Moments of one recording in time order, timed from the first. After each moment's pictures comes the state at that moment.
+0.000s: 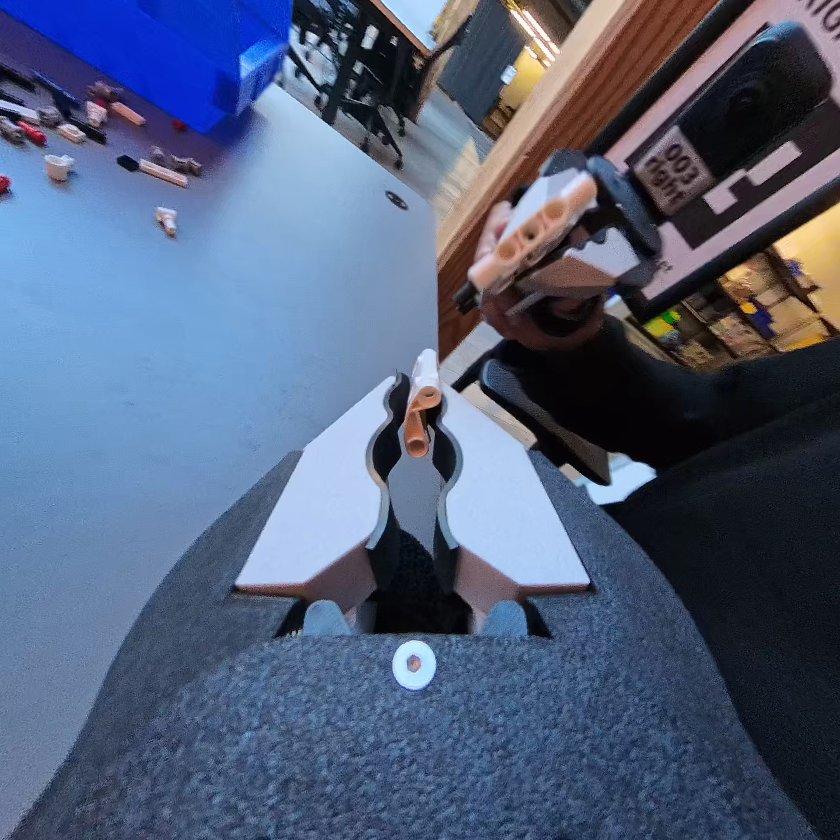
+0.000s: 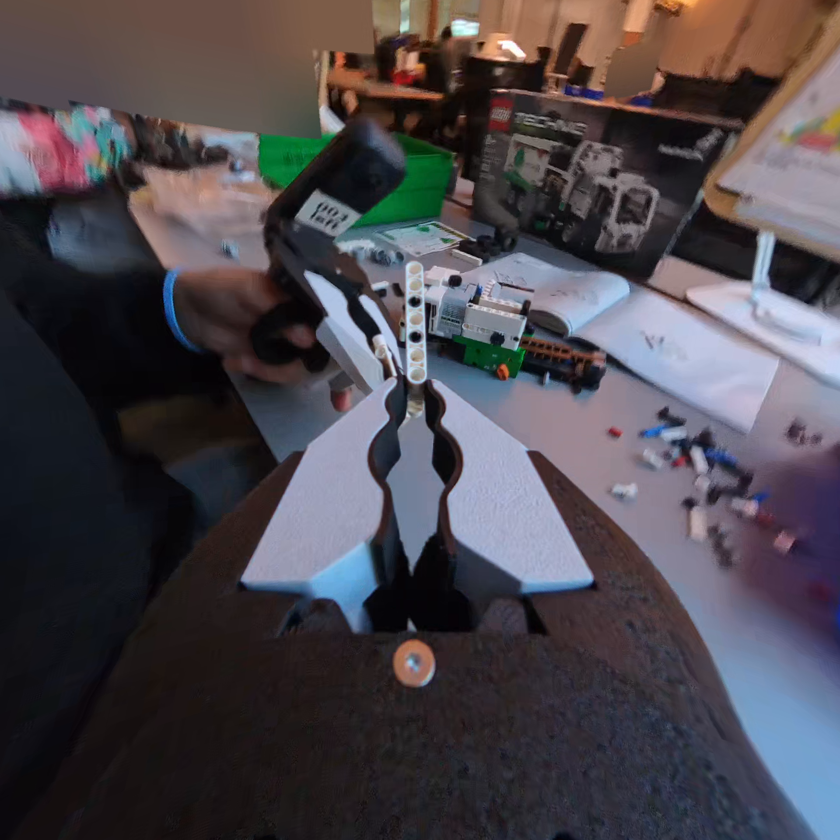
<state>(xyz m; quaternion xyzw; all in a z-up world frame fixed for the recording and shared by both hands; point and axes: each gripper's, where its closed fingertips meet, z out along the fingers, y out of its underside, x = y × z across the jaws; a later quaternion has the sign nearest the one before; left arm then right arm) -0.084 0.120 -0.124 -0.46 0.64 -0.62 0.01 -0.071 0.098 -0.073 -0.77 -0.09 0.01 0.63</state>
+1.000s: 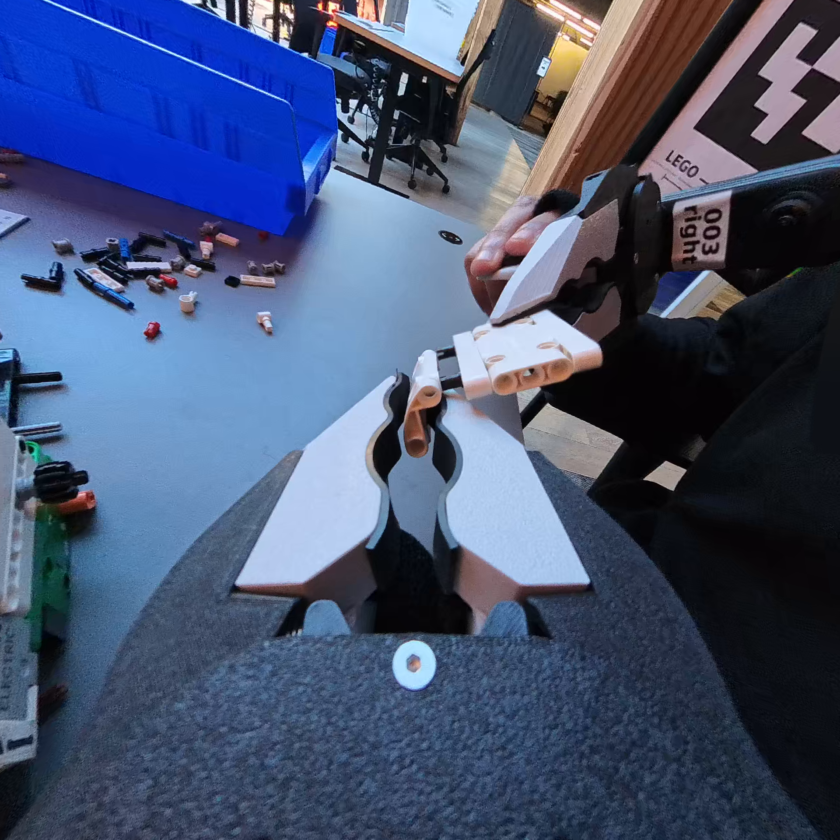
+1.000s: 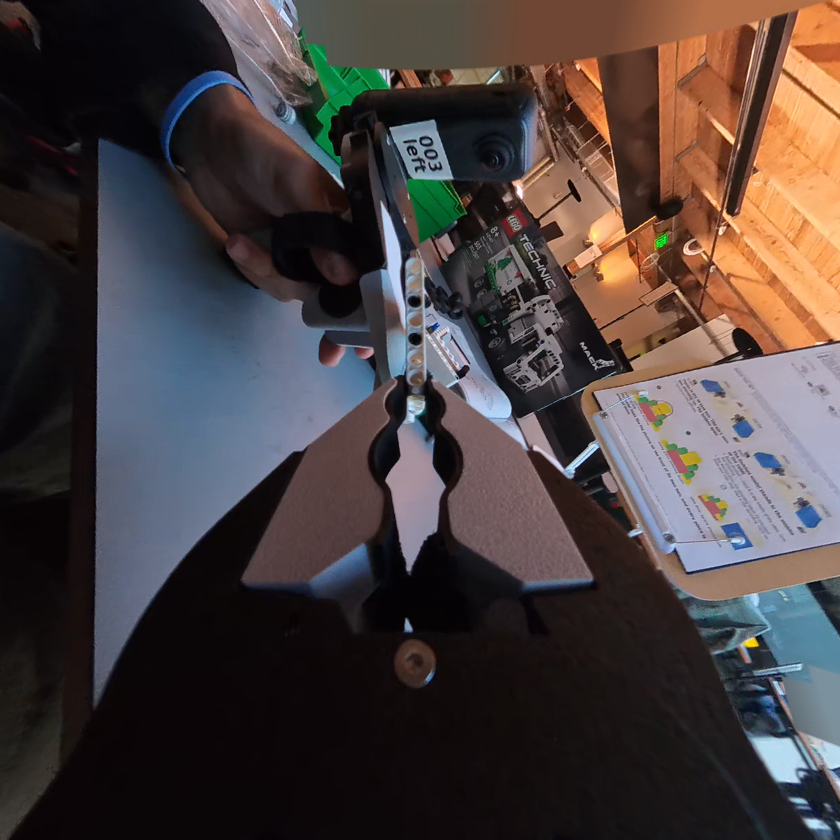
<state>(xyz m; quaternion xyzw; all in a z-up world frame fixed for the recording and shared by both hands) -0.044 0.140 -0.120 -0.42 0.67 -0.60 0.13 -0.057 0.124 -0.089 -0.66 -0.36 -0.24 0.61</state>
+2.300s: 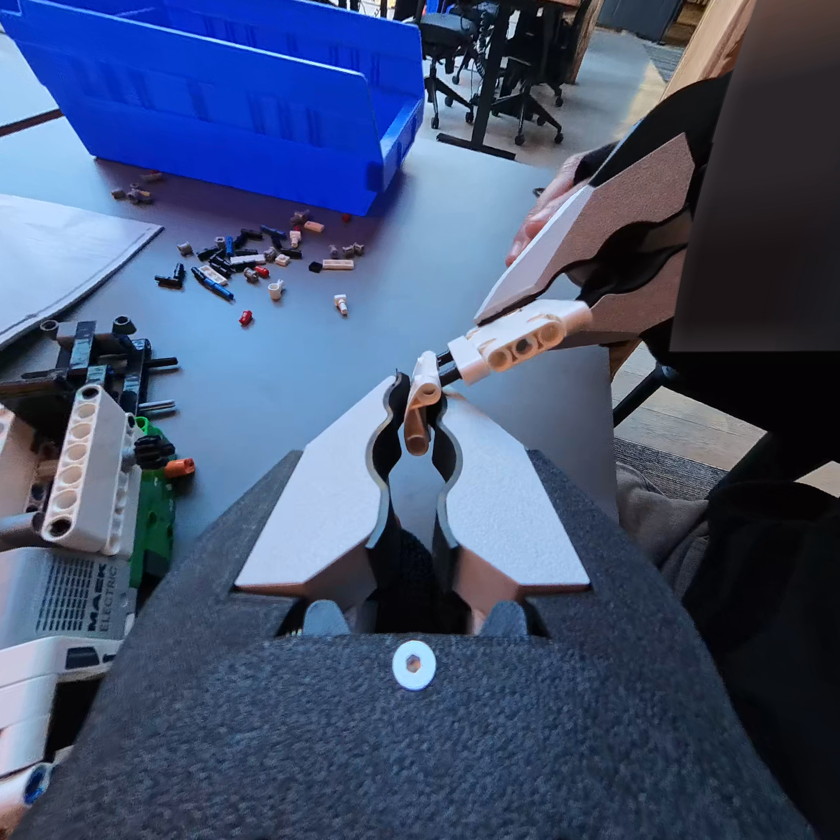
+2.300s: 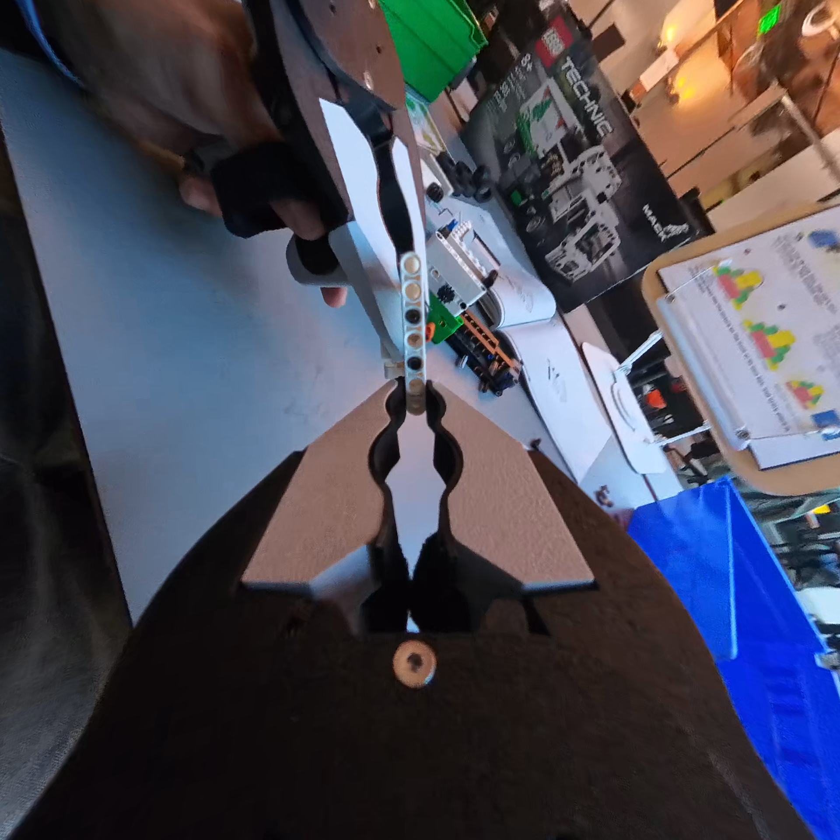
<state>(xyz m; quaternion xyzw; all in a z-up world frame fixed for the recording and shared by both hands) -0.032 0.155 -0.135 -0.45 0.70 -0.51 0.24 -0.034 0.134 -0.117 -0.77 -0.28 -0.22 0.53</state>
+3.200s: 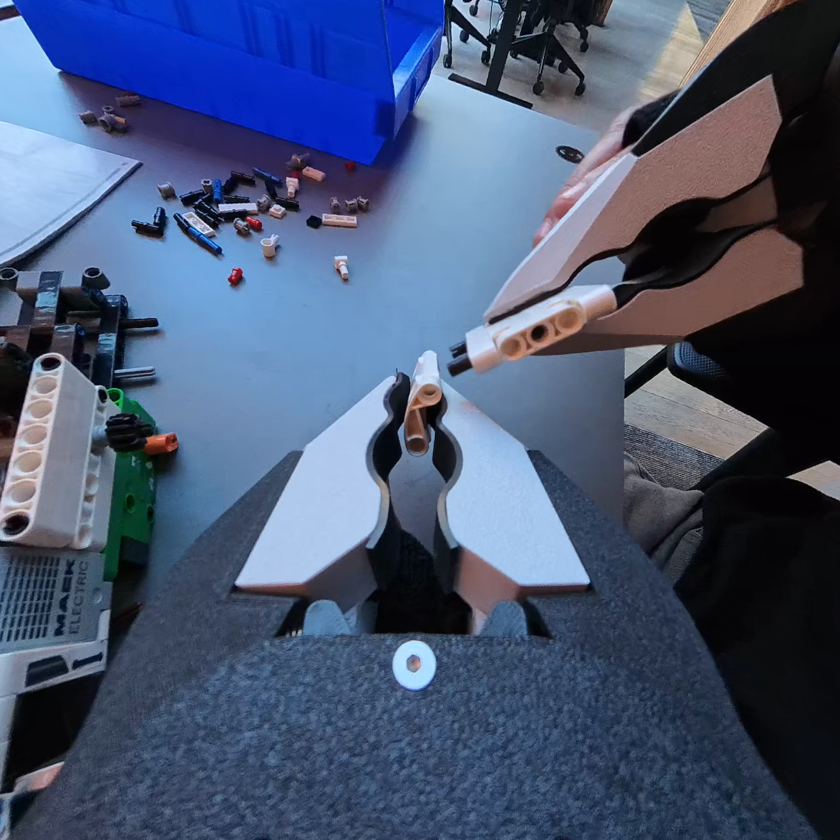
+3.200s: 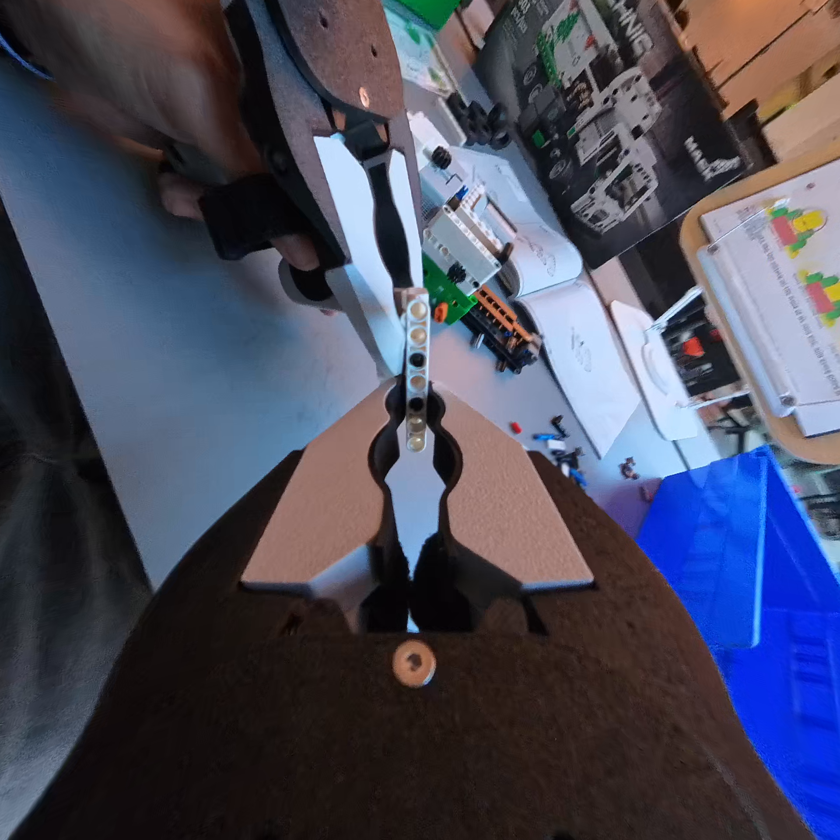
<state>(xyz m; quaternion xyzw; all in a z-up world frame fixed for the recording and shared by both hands) -0.029 0.155 -0.152 -0.48 0.71 -0.48 0.20 -0.036 0.140 -0.122 -0.81 -0.25 -0.21 0.48</state>
